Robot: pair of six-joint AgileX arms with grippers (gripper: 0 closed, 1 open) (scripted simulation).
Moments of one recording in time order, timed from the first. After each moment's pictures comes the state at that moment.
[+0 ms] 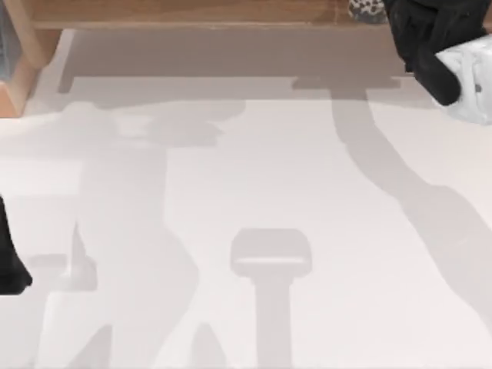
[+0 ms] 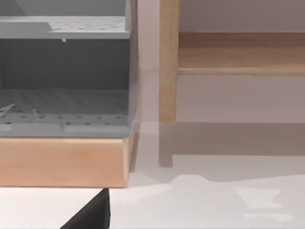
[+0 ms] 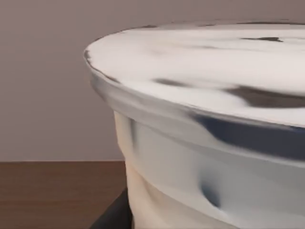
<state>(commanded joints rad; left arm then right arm) 0.00 0.00 0.00 0.00 0.00 0.00 0.40 1.92 1.30 0.62 0.41 0.03</state>
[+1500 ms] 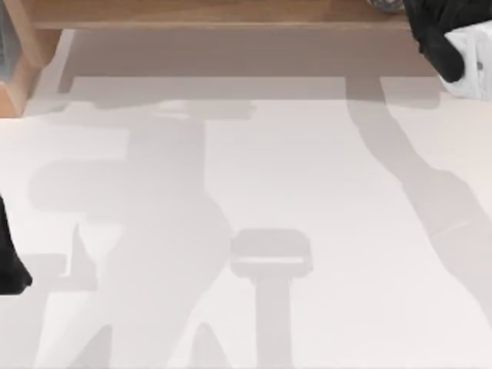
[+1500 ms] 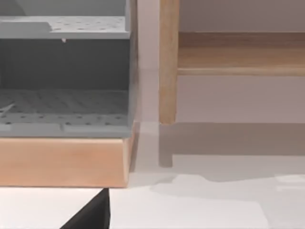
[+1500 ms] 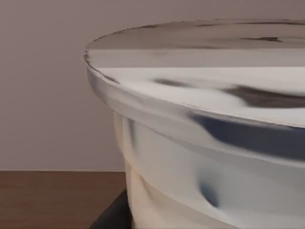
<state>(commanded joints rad) 0.00 0.00 0.00 0.00 0.00 0.00 0.31 2.06 1.43 0.63 0.35 0.00</state>
